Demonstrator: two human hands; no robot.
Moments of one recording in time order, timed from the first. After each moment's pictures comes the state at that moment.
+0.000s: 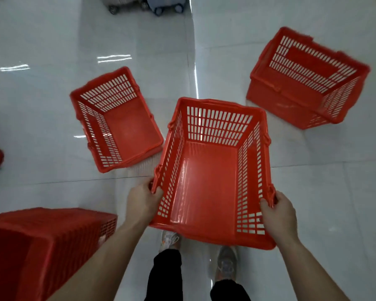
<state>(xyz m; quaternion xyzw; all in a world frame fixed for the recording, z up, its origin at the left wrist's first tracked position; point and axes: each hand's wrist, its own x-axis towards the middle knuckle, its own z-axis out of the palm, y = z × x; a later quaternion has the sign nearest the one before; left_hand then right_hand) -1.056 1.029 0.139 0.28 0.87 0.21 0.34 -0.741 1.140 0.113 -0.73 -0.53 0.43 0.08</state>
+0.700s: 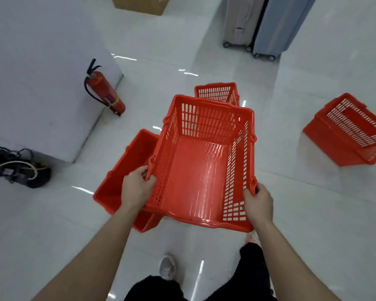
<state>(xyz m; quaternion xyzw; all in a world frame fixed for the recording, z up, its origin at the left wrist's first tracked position) -1.153 0.574 0.448 0.15 0.92 0.31 0.16 -0.913 0.787 0.407 -0.60 -0.64 0.47 0.09</state>
